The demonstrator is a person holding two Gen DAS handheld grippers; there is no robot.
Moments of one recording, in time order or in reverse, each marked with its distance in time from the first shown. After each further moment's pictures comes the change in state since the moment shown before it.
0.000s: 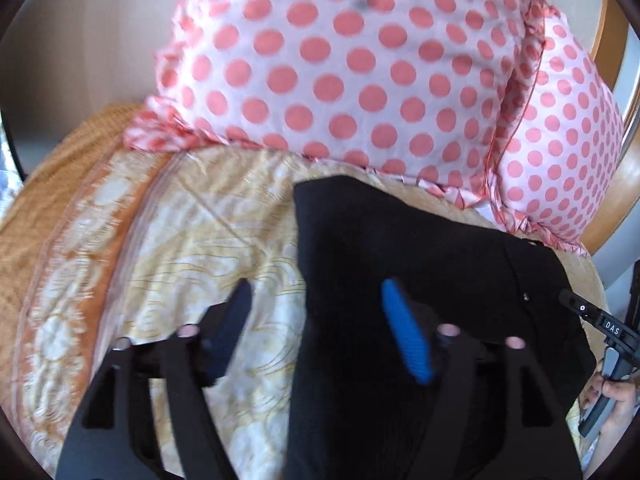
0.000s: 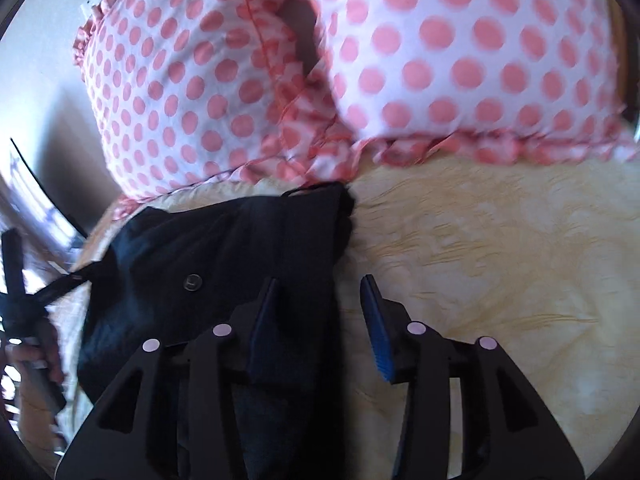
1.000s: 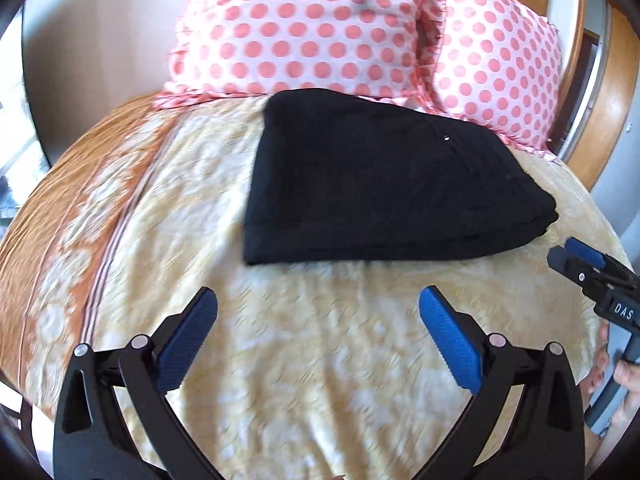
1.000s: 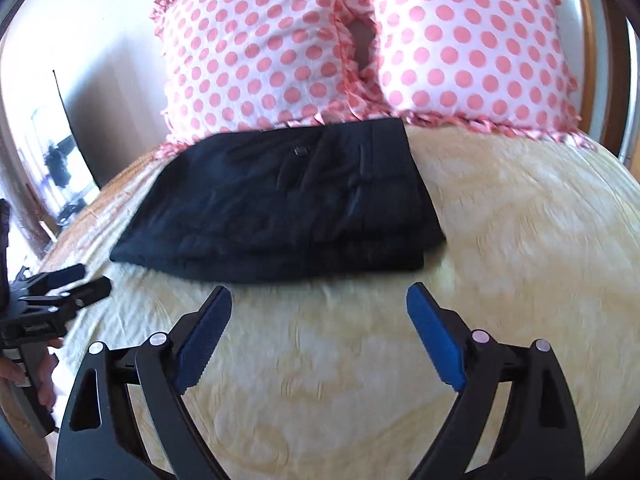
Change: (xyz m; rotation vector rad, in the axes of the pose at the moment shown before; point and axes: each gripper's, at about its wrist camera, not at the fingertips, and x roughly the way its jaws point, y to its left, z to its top) left arm -0.091 -0.051 -0.143 0.142 0.026 0.038; right arm -0.085 0.078 -0.138 -0.108 -0.064 -0.035
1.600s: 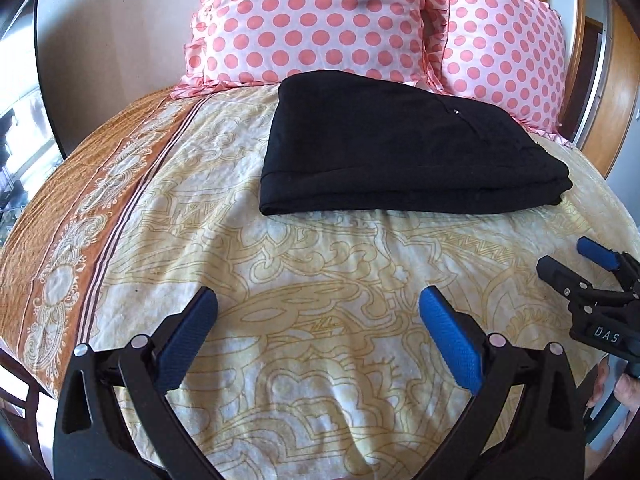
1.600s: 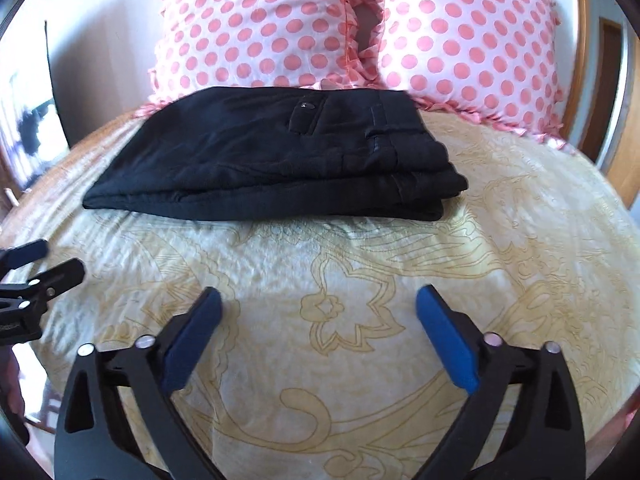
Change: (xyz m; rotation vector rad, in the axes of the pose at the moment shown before) left arm 0.000 -0.003 -0.031 0.031 -0.010 0.066; right arm 0.010 0.034 -0.037 -0.067 0.027 -0.181
